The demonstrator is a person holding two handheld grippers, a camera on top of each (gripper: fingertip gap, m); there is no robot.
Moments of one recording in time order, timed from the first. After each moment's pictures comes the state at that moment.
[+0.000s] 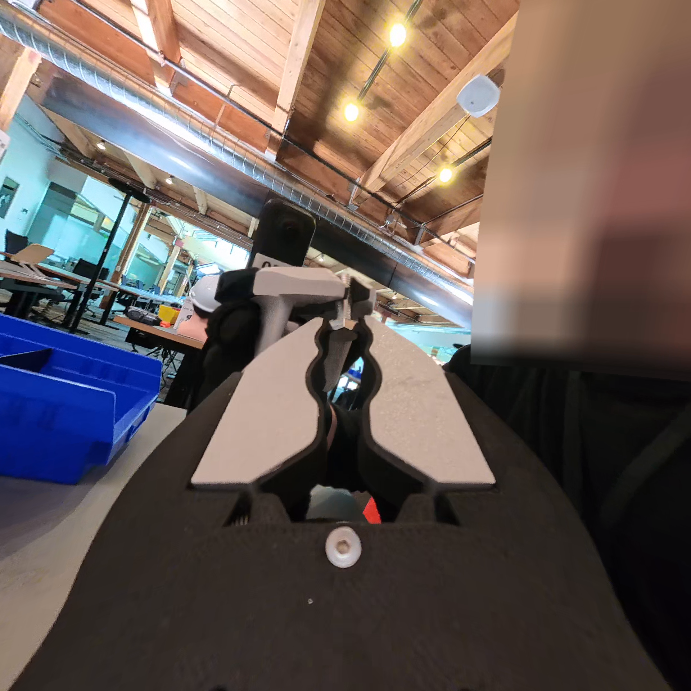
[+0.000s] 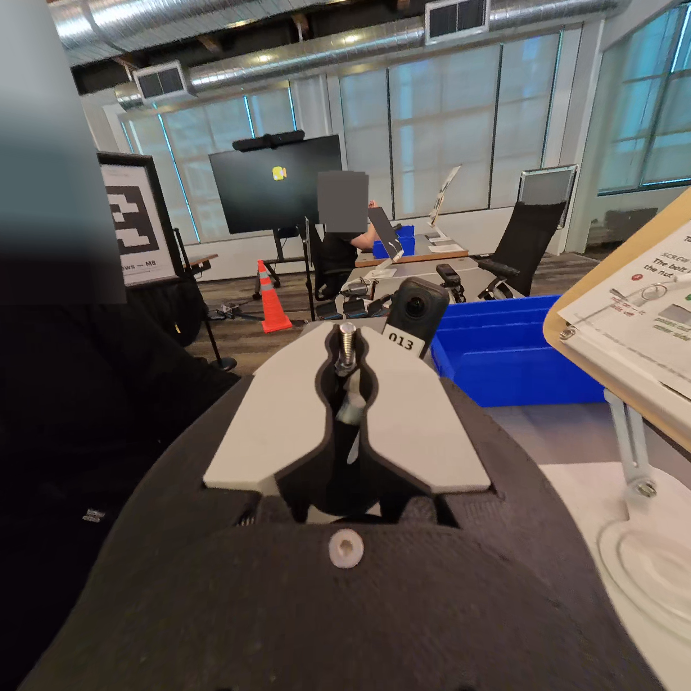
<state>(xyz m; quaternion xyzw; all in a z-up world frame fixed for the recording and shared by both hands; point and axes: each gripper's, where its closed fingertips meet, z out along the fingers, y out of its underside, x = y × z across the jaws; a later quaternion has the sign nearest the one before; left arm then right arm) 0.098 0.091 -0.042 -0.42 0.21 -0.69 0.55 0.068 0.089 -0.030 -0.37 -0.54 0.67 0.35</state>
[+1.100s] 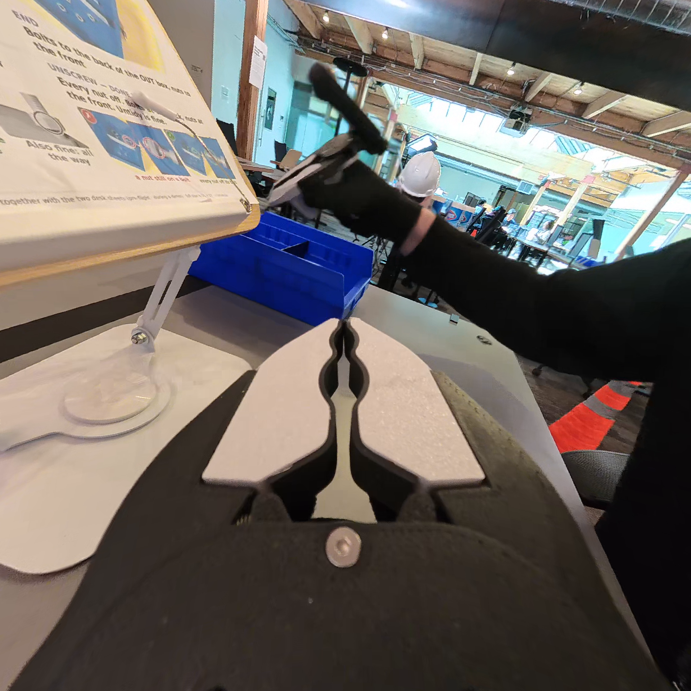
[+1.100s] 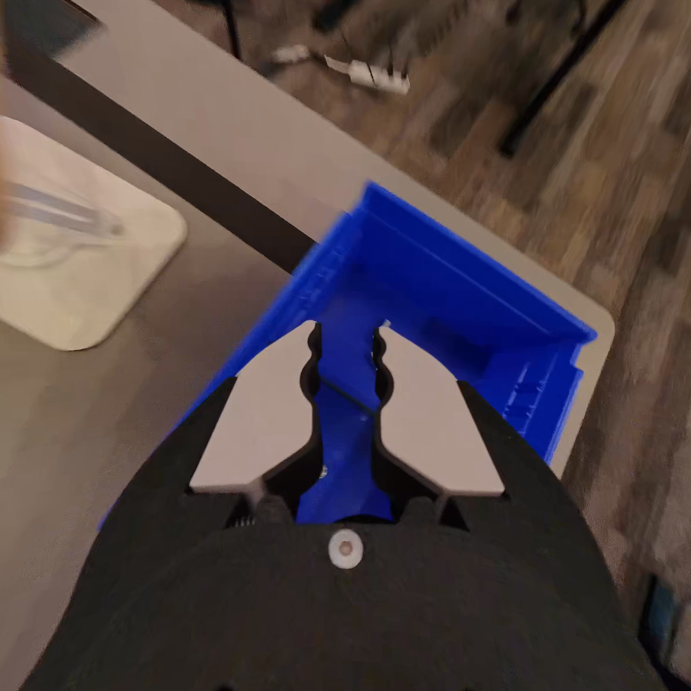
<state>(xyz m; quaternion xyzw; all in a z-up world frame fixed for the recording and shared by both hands) 0.024 0.126 -0.108 -0.66 0.21 -0.40 0.59 0.225 0.437 -0.123 -0.80 -0.44 0.12 0.38</state>
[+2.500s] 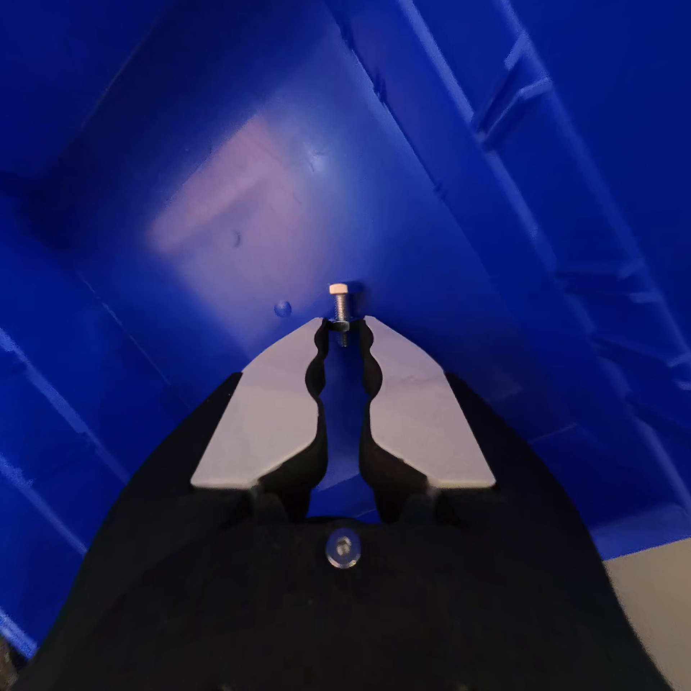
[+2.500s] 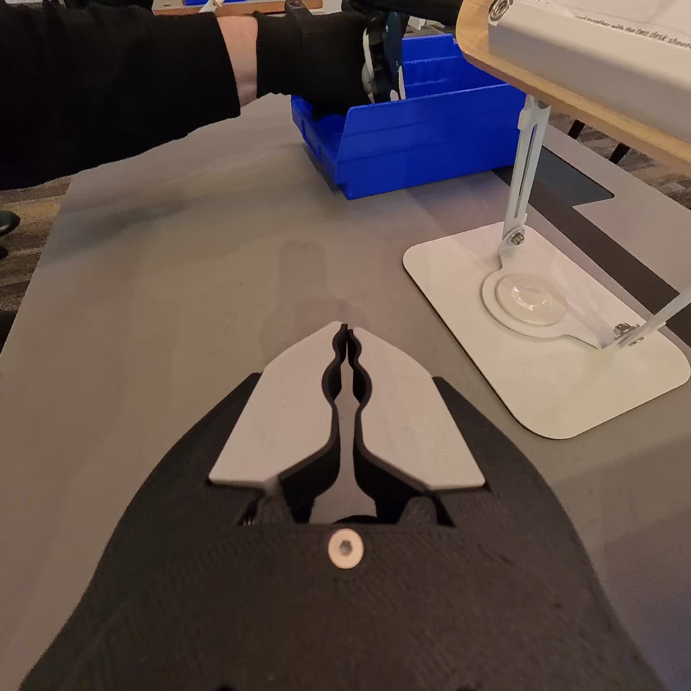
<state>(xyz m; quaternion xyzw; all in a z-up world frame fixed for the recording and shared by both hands) -0.304 0.181 -0.270 -0.98 0.11 0.07 0.16 0.072 0.128 -0.177 -0.57 -0.61 0.40 0.37</state>
